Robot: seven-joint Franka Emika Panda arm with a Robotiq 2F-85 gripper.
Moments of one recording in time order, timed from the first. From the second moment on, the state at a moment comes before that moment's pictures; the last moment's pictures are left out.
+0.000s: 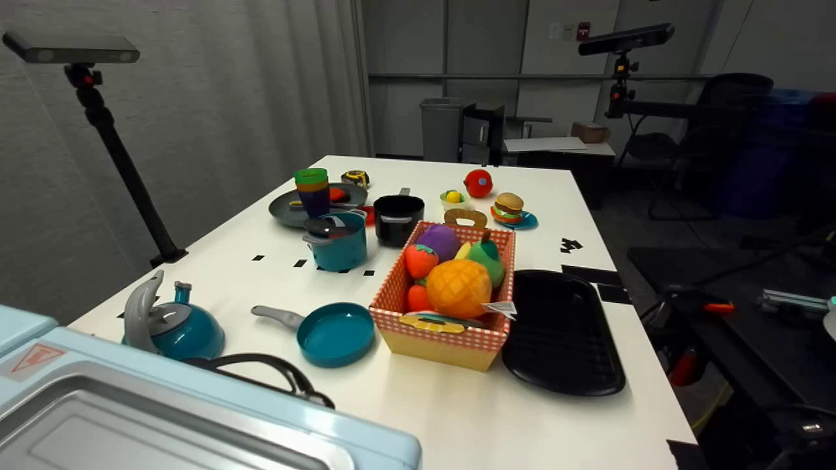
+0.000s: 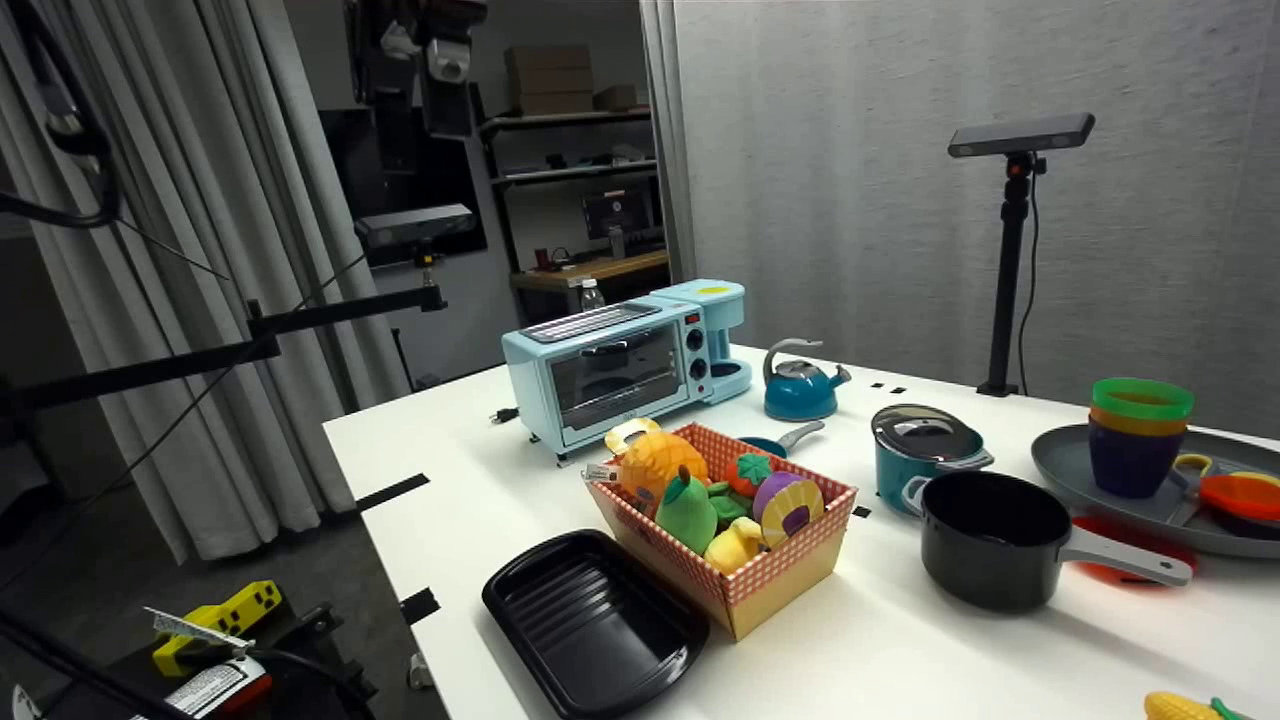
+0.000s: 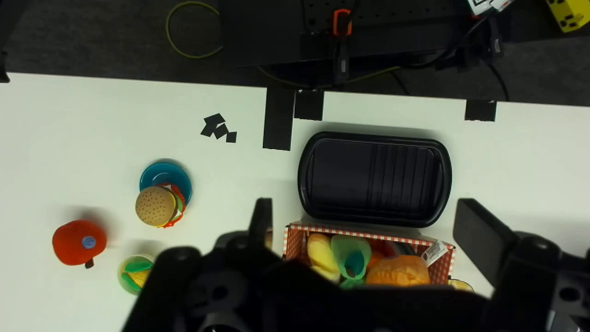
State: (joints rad) arm -0.14 -0.56 -0.15 -2.29 -0.18 1.60 -0.15
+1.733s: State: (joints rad) arm -0.14 -0.56 -0.15 -2.29 -0.18 1.60 -0.15
